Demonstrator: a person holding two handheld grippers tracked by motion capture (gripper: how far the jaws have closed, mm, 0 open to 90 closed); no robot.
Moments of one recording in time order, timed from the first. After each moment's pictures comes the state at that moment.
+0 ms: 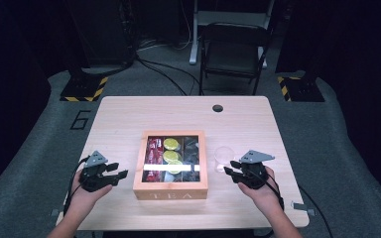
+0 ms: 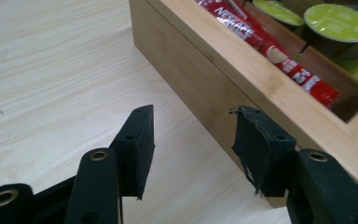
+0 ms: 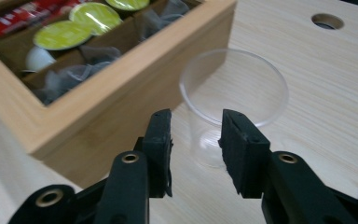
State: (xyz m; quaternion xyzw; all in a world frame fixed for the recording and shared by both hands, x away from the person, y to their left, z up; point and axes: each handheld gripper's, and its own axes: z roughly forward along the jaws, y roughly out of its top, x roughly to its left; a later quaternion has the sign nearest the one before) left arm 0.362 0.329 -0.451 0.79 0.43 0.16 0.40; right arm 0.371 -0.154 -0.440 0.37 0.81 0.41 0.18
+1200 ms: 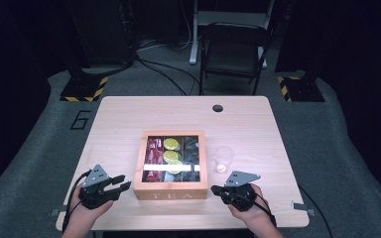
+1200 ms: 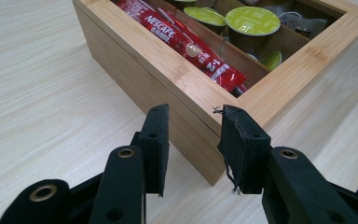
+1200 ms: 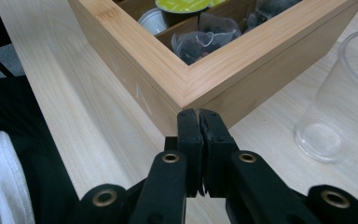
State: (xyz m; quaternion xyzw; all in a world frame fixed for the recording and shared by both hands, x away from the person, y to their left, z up) left arm 0.317 0.312 -0.448 0.81 0.38 0.17 0.42; right arm 0.323 -0.118 -0.455 0.29 0.85 0.42 0.11
